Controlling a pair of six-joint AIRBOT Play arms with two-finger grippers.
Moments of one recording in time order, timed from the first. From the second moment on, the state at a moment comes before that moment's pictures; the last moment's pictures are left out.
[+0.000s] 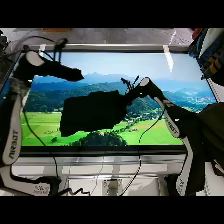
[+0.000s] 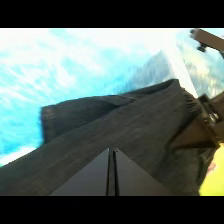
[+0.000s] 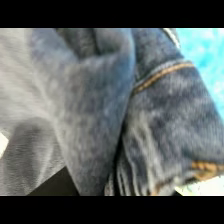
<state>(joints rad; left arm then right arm) -0.08 -1.57 1.78 1.00 -1.20 -1.22 0.21 -2.06 1.83 -0.69 1.34 1.29</state>
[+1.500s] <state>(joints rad) 0.03 -1.09 1.78 1.03 -1.32 -1.22 -1.39 -1.26 1.83 -1.54 1.64 1.61</state>
